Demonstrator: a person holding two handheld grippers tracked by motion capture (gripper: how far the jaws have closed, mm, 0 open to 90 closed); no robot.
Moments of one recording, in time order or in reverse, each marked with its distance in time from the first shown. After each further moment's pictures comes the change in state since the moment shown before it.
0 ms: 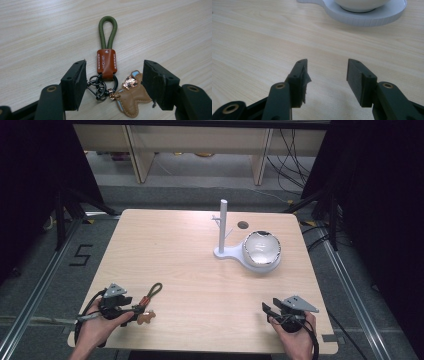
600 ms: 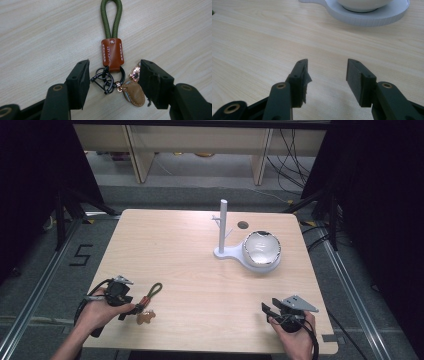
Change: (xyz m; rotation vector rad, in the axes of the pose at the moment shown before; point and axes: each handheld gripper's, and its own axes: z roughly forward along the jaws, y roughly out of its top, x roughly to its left) left arm 0.009 0.030 0.011 0.235 -0.035 0.001; right arm 0.001 0.001 0.001 -0.015 0.024 0.002
